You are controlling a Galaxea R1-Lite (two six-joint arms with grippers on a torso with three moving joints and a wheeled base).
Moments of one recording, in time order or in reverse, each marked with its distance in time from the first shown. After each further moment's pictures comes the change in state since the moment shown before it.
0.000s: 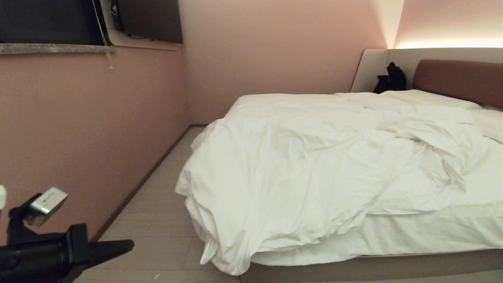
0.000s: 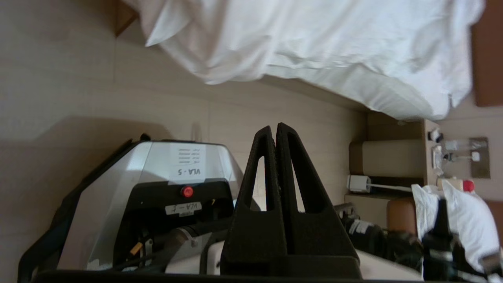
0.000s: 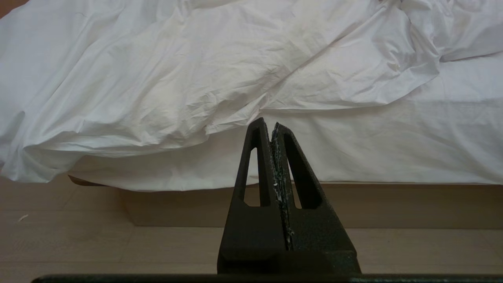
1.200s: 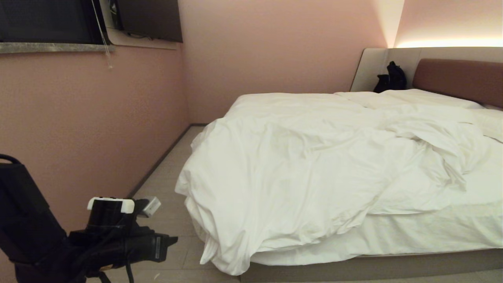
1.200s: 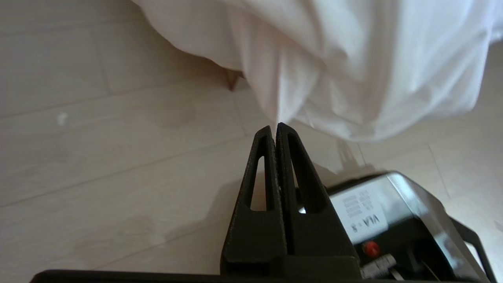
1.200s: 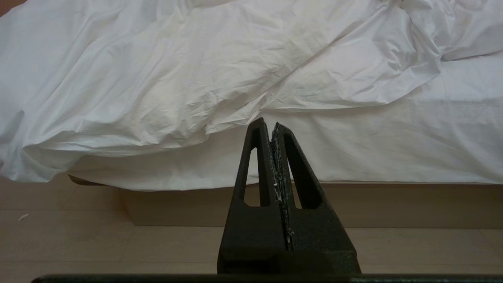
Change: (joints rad) left arm -0.097 0.791 0.117 -0.833 0.178 0.578; right arm 0.000 0.000 0.000 0.000 0.000 0.000
